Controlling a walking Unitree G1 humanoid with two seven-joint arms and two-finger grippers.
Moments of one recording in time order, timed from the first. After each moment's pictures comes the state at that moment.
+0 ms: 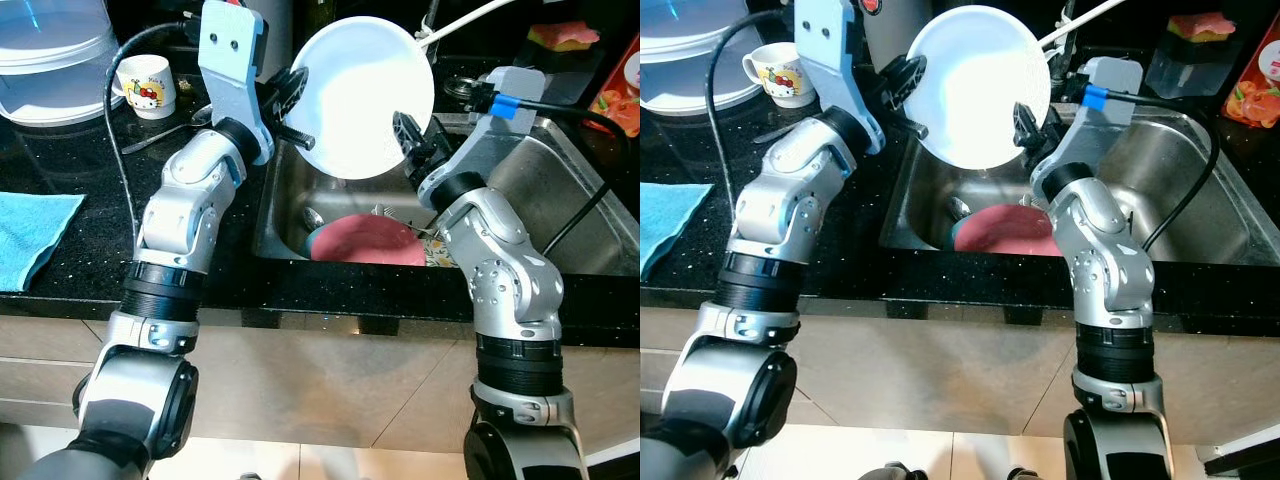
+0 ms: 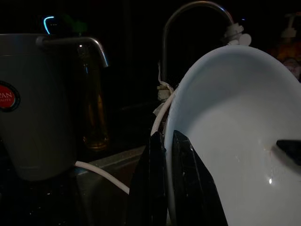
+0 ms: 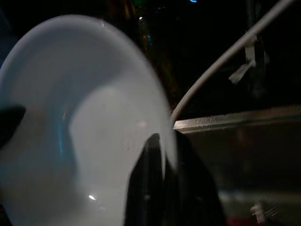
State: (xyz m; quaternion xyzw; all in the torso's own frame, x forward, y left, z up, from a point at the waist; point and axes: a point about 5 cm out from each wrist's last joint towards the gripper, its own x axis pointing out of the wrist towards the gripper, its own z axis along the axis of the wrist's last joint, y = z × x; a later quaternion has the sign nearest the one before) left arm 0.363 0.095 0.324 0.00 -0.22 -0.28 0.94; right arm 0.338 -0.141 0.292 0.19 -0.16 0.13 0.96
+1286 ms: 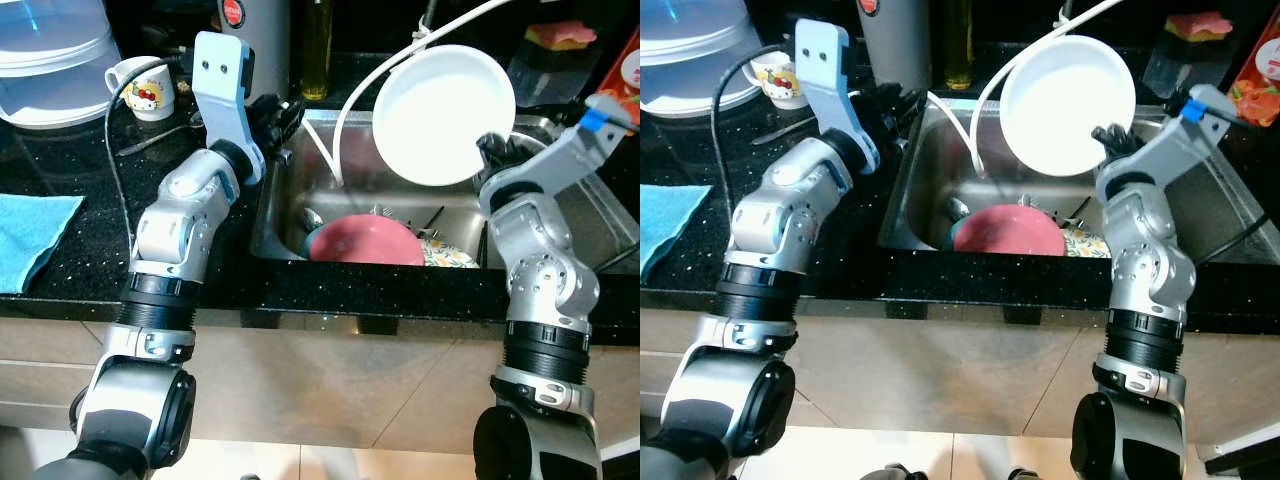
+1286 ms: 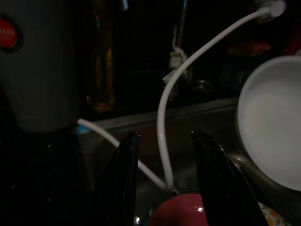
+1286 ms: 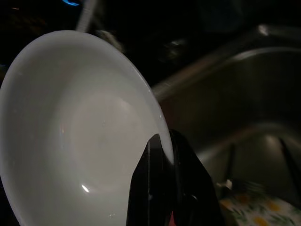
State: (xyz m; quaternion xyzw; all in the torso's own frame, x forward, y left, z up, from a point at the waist) left arm 0.372 0.108 0.301 -0.04 -0.14 -0.24 0.96; right arm 0.358 -0.216 0.259 0.27 -0.11 -0.09 0.95
